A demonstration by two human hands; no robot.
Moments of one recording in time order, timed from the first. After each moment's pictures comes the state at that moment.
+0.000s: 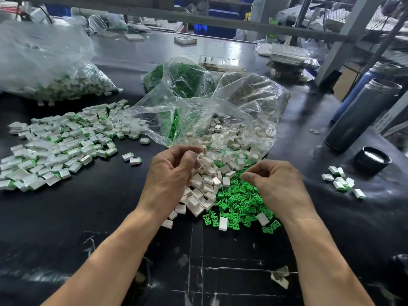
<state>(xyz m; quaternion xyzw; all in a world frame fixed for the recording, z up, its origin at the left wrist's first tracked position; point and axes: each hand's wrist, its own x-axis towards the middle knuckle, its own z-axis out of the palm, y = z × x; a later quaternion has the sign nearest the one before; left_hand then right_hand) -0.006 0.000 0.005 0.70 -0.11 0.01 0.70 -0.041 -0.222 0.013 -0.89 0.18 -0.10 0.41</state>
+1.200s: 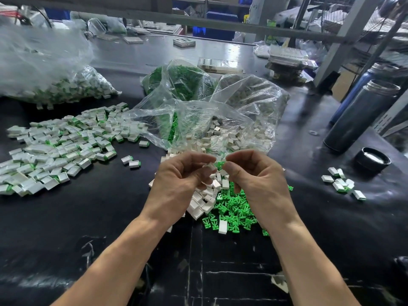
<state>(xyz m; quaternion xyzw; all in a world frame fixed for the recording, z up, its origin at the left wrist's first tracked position) -0.011 -0.012 0.005 0.67 -0.15 -0.03 0.73 -0.046 -0.185 0.017 -0.72 0.01 -0.15 0.68</state>
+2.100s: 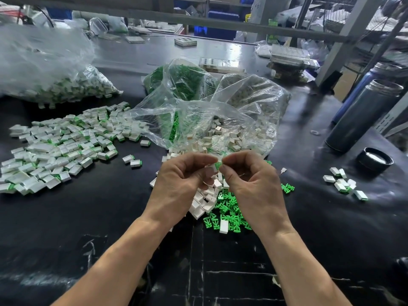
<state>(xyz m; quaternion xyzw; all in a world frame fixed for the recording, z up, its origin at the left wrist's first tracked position) -0.011 -0.013 0.003 0.67 -0.16 -0.02 0.73 -0.048 -0.171 0.010 -0.78 0.00 -0.21 0.59</state>
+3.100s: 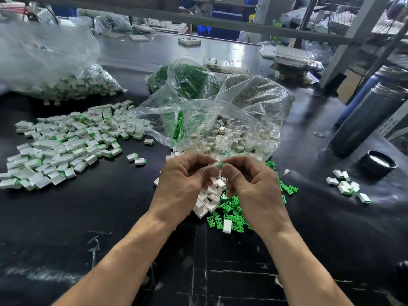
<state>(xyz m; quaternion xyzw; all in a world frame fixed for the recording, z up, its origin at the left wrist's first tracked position) -0.015 -0.012 0.008 0.69 -0.14 0.00 0.71 -0.049 -0.168 0.008 -0.76 -0.02 -0.16 0.63</state>
